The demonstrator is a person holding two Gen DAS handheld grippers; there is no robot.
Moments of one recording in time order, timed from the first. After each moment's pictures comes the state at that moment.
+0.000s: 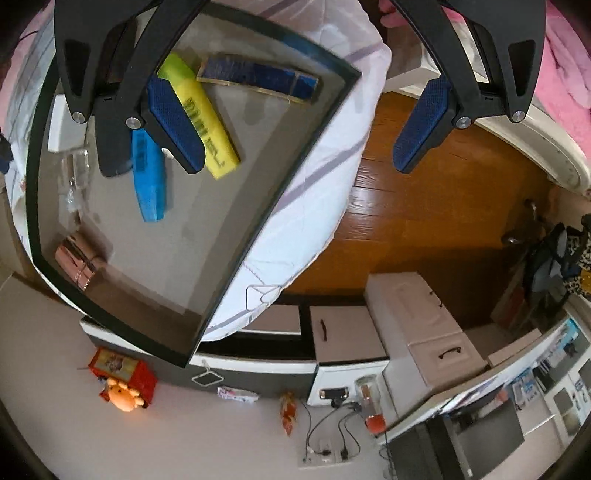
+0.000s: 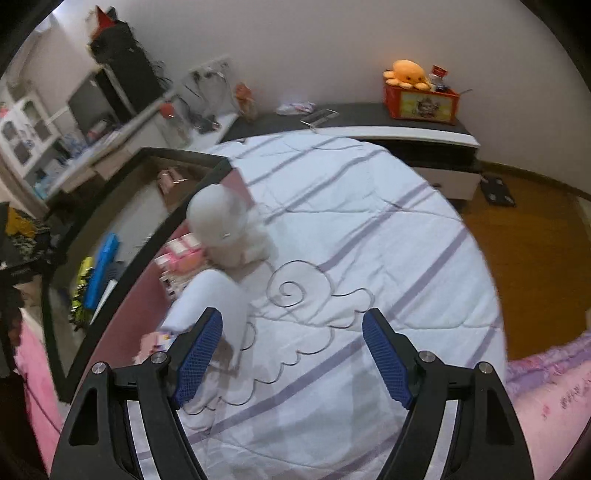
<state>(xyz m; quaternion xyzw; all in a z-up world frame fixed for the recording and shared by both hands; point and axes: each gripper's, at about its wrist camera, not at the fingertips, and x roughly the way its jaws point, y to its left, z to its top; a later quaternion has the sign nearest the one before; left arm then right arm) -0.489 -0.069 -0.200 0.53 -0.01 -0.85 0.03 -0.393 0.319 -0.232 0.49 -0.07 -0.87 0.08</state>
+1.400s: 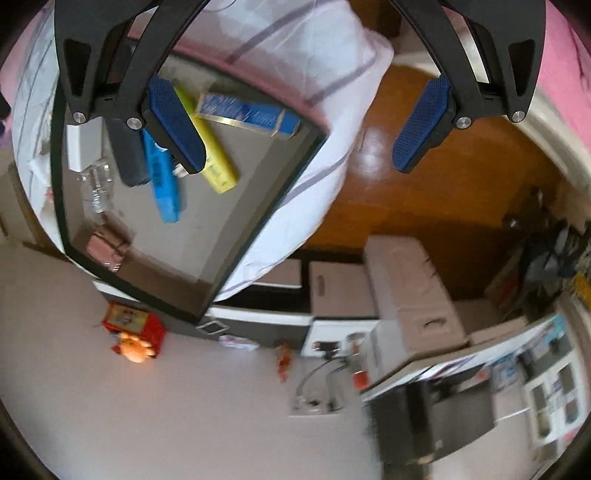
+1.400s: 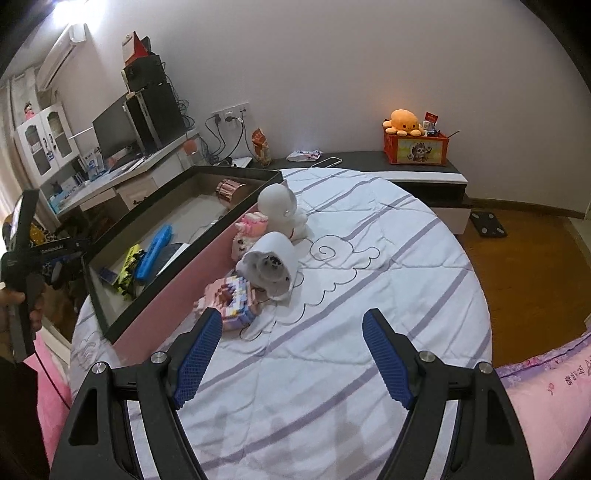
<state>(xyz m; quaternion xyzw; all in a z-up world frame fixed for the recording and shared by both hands) -0.415 -0.087 -0.184 0.42 0.01 -0.91 0.02 -0.286 0.295 -0.209 0.38 -0.07 -0.92 0.07</state>
